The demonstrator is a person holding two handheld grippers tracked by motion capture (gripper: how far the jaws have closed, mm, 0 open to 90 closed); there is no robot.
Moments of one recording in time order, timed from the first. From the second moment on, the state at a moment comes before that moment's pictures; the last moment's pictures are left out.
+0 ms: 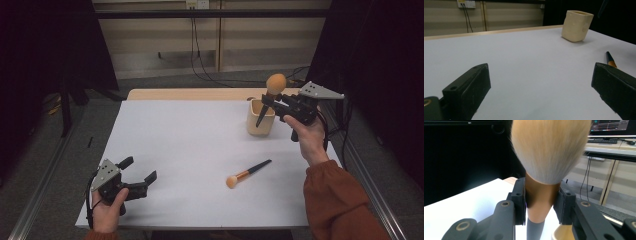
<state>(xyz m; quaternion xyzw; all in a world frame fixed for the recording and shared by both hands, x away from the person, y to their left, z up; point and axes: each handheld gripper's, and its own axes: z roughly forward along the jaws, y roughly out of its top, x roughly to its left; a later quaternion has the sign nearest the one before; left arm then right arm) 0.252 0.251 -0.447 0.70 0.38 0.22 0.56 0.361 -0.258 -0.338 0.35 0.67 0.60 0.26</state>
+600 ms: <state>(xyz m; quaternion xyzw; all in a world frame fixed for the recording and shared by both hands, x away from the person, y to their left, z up) 0.247 0.253 -0.446 0.70 0.38 0.22 0.56 0.399 -0.258 -0.316 0.36 0.67 0.58 0.29</state>
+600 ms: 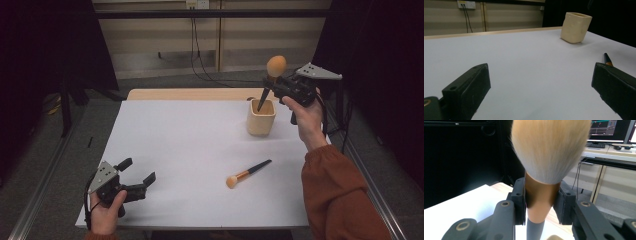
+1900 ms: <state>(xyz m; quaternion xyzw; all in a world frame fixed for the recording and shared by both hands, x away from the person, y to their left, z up) 0.250 0.253 -0.451 0.71 0.38 0.22 0.55 0.429 -0.265 -0.363 0.41 0.68 0.53 0.30</state>
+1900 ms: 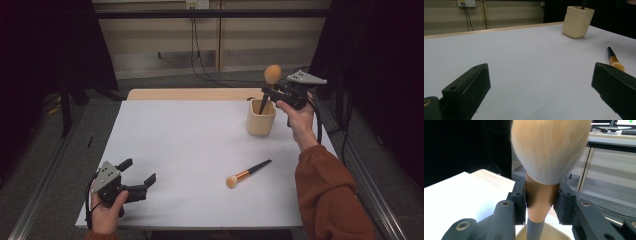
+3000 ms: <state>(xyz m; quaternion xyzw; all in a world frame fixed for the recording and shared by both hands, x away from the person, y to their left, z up) 0.252 0.255 -0.452 0.72 0.37 0.23 0.54 0.435 -0.266 -0.411 0.43 0.70 0.50 0.26</state>
